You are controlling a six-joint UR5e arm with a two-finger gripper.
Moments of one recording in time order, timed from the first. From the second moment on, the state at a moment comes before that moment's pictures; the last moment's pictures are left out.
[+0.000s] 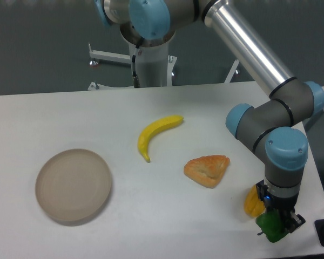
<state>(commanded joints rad) 2.36 -2.52 -0.69 -1.18 1.61 1.59</state>
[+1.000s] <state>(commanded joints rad) 2.32 -2.34 -0.92 -1.18 1.59 1.47</state>
